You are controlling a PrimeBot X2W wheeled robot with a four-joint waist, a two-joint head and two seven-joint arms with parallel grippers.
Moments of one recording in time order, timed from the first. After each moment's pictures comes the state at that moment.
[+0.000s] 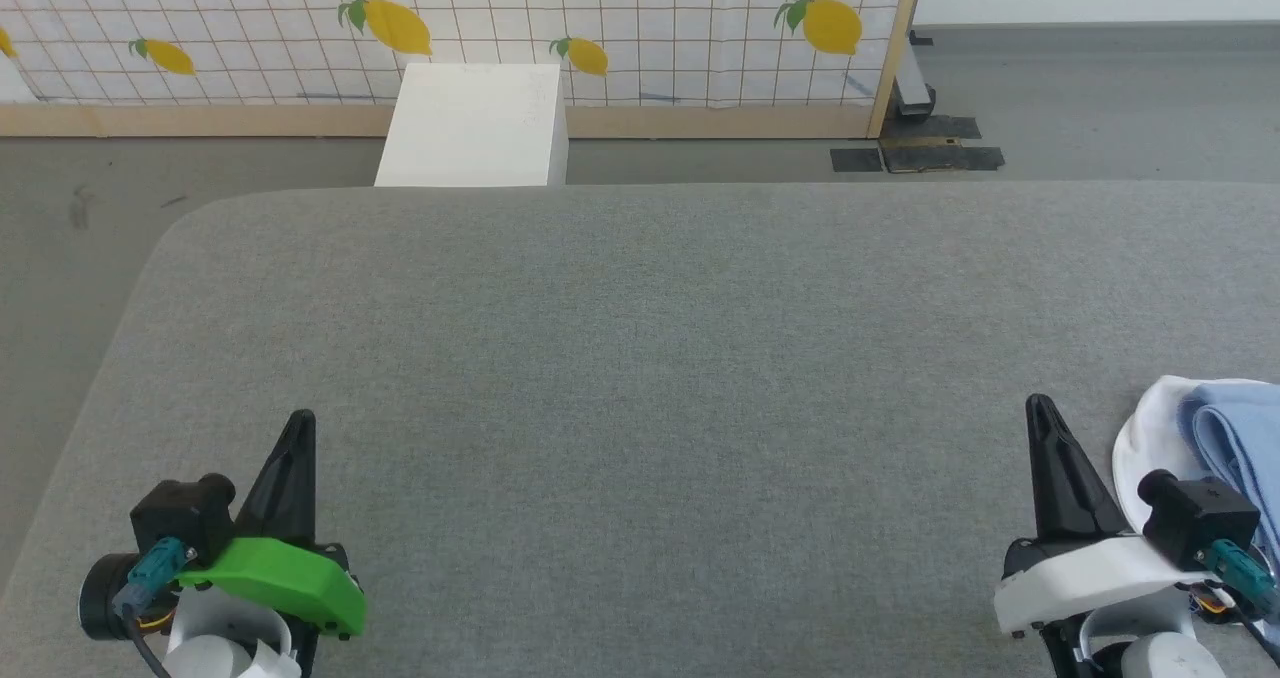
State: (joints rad) left arm -0.07 0.31 -0.13 0.20 -0.40 -0.03 -0.22; right arm -0.02 -0.05 -0.06 0.17 0.19 0.13 -0.21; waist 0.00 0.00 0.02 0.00
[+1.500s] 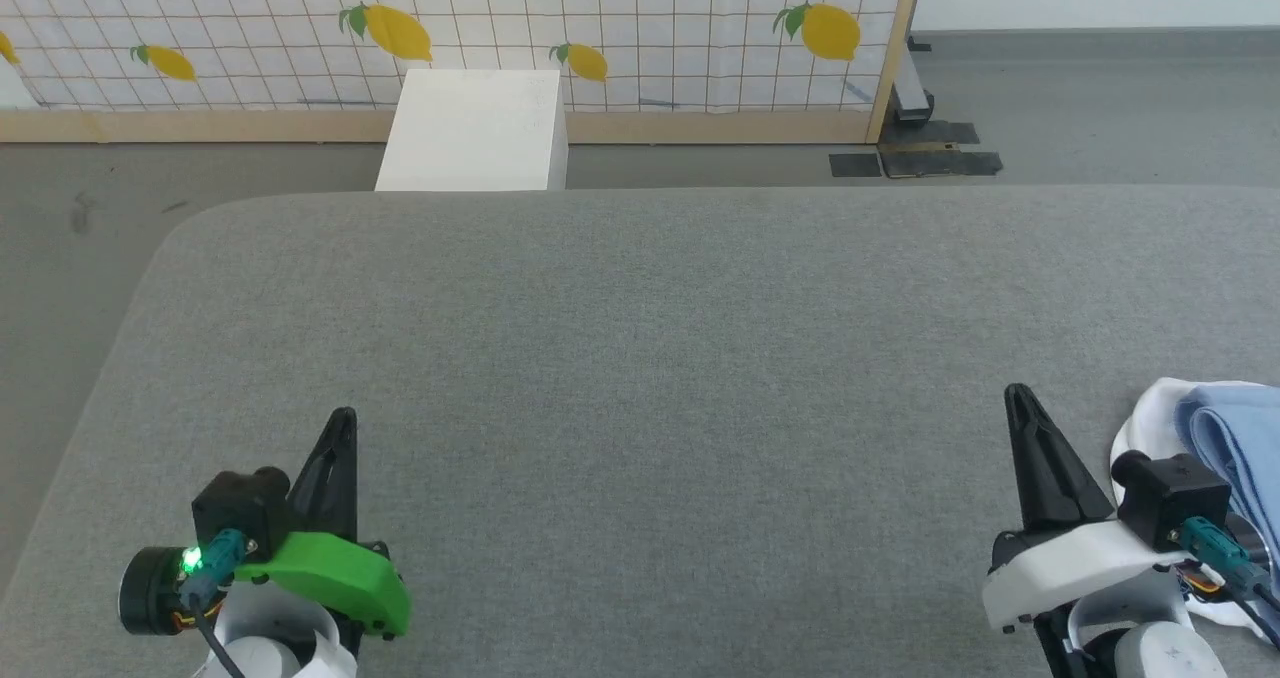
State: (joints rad) left arm -0.05 0.20 -0.07 0.12 -0.23 -0.02 -0.12; right arm -0.02 -0.05 -0.03 0.10 0.11 0.13 -0.12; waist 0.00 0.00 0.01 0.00
